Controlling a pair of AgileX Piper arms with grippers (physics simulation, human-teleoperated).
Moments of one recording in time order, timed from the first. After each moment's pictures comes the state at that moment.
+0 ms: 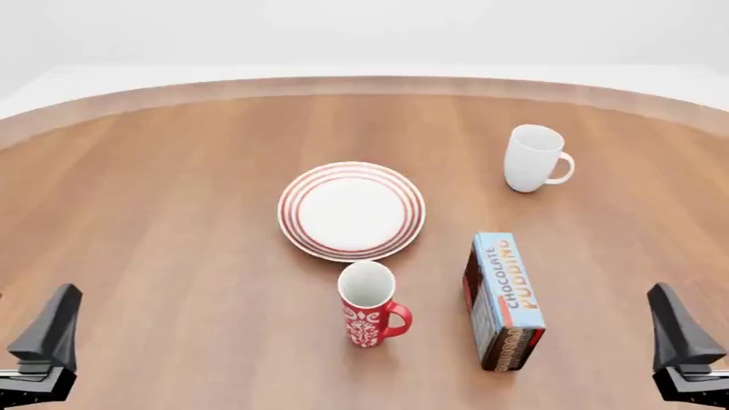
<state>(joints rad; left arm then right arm) 0.00 0.00 0.00 0.00 0.00 0.00 0.00 0.00 0.00 0.00</state>
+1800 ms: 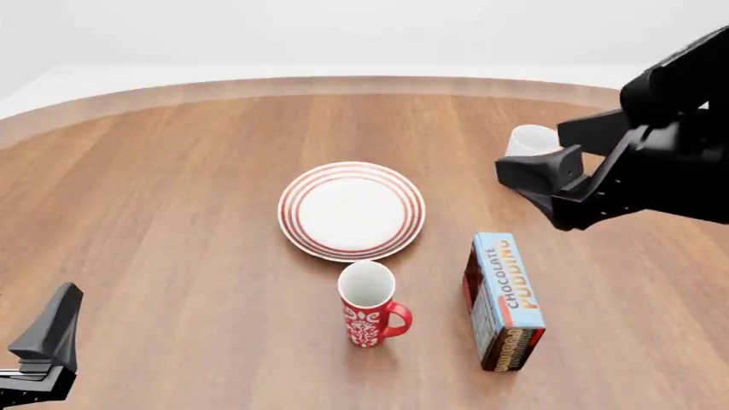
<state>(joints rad) 0.00 0.01 0.00 0.00 0.00 0.56 0.88 -0.94 0.58 -0.11</state>
